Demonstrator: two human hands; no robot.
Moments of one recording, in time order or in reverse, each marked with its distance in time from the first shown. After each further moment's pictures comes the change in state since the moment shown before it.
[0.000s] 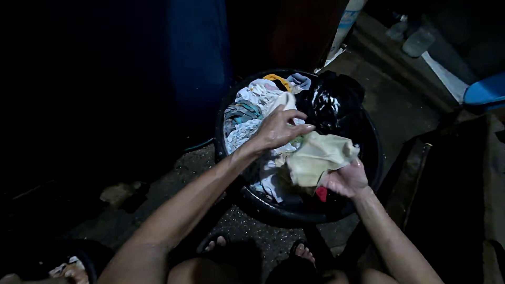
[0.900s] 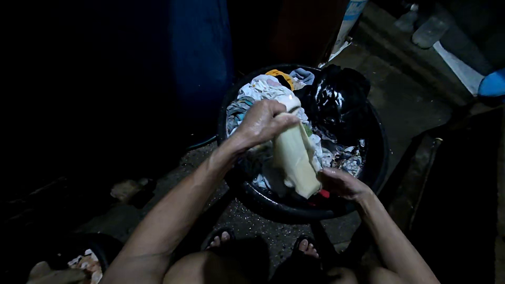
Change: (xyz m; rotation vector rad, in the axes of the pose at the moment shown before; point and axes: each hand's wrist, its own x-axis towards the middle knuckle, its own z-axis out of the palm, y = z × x) left_hand -0.024 0.004 -0.031 0.148 0.077 0.106; right_hand -0.012 0.008 -0.017 -0.548 -0.152 0.206
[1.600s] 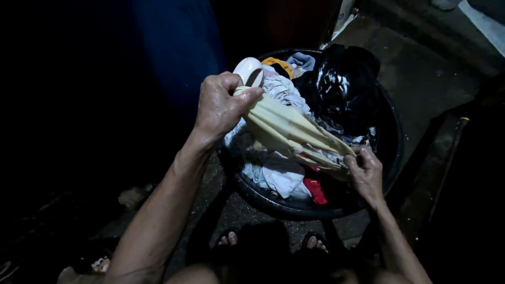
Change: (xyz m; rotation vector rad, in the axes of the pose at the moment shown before) left_hand 0.001 -0.018 -0.026 0.004 0.341 -0.095; right_hand -0.005 0.028 -0.017 -0.852 0.993 -0.425
